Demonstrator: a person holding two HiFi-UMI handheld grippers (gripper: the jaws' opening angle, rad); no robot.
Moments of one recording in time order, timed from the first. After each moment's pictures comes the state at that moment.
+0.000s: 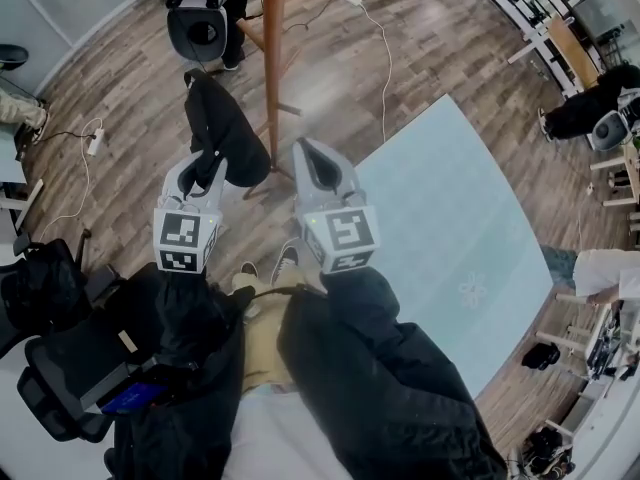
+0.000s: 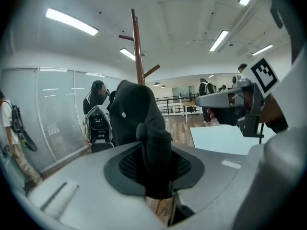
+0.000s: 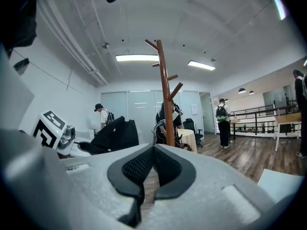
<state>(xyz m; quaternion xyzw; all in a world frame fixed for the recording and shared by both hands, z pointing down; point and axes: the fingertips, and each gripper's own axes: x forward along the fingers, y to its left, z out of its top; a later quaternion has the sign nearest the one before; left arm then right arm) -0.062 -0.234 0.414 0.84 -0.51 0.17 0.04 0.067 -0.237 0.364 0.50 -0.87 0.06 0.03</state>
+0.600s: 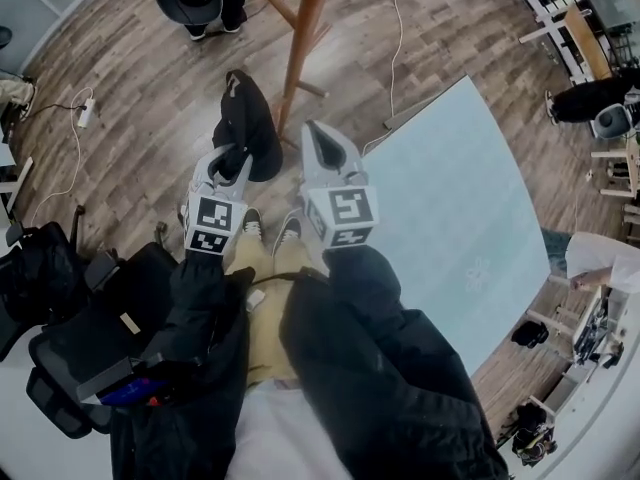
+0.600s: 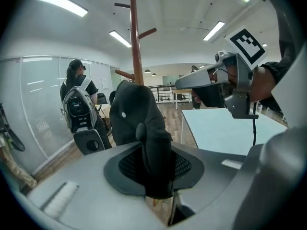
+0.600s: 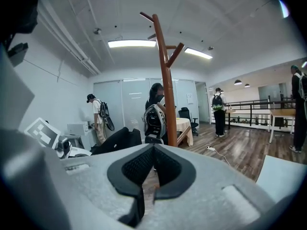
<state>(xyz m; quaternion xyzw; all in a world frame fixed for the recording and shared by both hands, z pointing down) -0.069 -0.251 0.539 0.86 -0.44 0.25 0.07 0.034 -0.284 0.447 0.52 -0.85 0.10 0.08</state>
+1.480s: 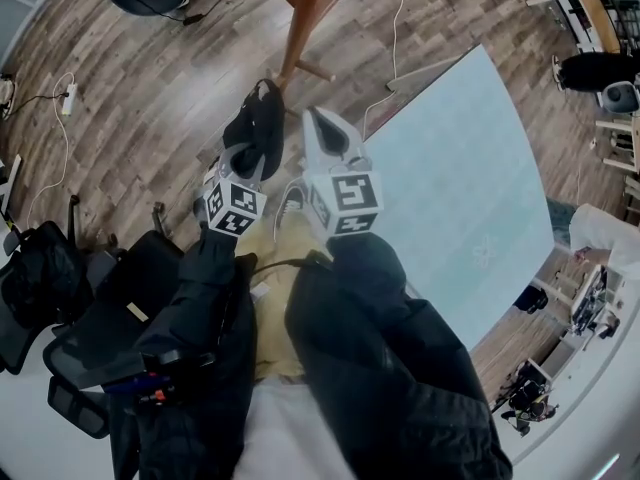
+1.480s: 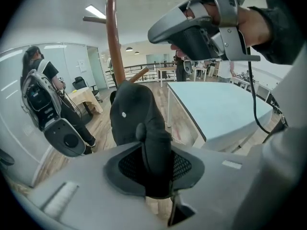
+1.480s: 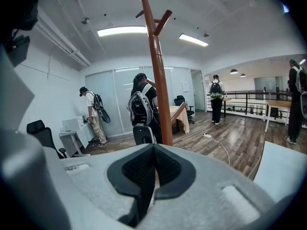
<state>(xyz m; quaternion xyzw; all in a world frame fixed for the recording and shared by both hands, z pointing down) -0.040 -0.249 0.681 0.86 -0.33 0.38 0.10 0.038 -0.317 0.512 0.53 -0.82 0.16 0.13</state>
